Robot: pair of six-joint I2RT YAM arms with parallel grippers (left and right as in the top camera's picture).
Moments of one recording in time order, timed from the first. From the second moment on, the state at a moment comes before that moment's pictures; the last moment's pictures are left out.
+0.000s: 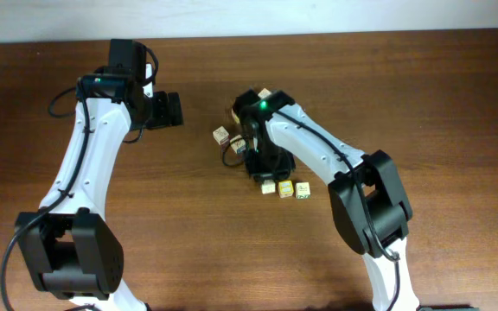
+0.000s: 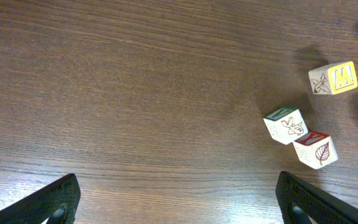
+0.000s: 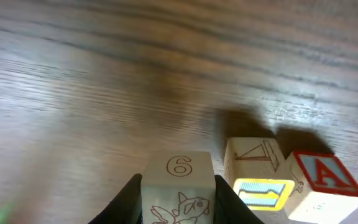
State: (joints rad) left arm -0.07 1.85 1.65 -1.01 -0.01 -0.21; right arm 0.57 2.22 1.78 -1.27 -0.14 0.43
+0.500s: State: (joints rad) left arm -0.07 1.85 1.65 -1.01 -0.01 -0.21; right arm 0.55 2.22 1.83 -1.27 -0.09 0.41
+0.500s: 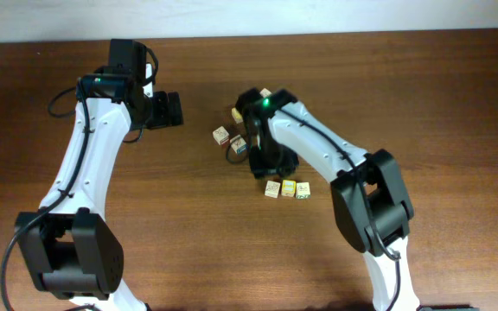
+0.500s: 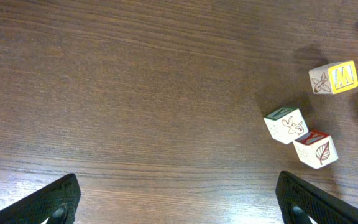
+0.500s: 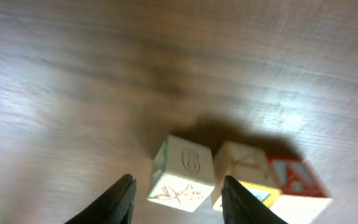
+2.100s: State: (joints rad) left arm -0.07 1.85 1.65 -1.01 -0.01 -0.21; right arm 0.41 2.43 2.06 -0.96 -0.13 -0.35
